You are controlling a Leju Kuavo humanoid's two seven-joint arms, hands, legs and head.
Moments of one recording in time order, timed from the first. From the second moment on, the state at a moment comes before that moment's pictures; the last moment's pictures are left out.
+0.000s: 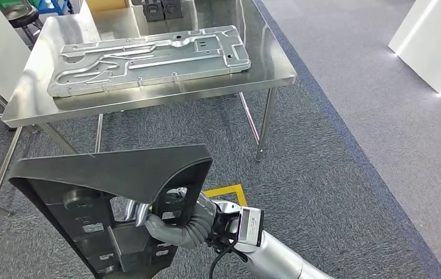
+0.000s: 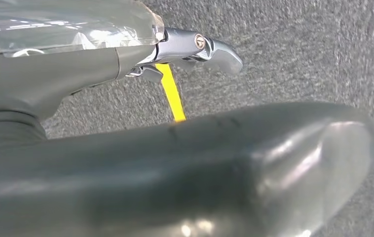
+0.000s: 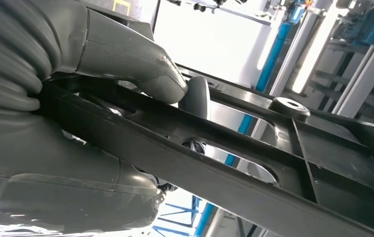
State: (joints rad) left arm -0.12 0.00 1.20 -0.24 0.41 -0.12 -0.47; right arm -0.45 0.08 0.83 -1.52 -0.16 0.29 -0.63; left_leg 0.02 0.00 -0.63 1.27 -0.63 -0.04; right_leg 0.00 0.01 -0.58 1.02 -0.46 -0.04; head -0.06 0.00
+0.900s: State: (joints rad) left arm -0.12 0.00 1.20 -0.24 0.41 -0.12 -0.46; right arm -0.43 0.07 0.81 -1.52 -0.13 0.28 -0.61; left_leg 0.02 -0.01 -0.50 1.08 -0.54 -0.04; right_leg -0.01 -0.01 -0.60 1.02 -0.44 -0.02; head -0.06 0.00
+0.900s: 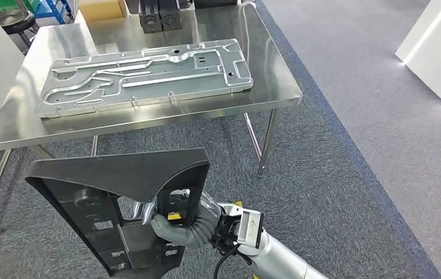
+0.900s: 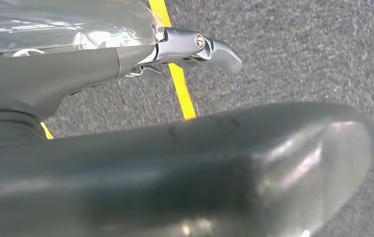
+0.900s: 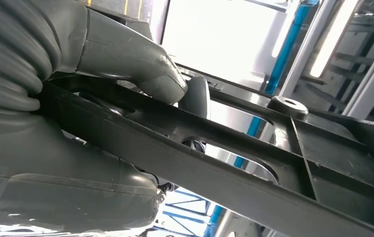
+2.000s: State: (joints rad) left arm -0.11 -0.03 1.20 -0.24 0.41 -0.13 -0.49; right arm -0.47 0.09 0.81 -1.47 -0.10 0.29 -0.53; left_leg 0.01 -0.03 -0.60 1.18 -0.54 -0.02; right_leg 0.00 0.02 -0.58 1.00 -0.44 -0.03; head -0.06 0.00
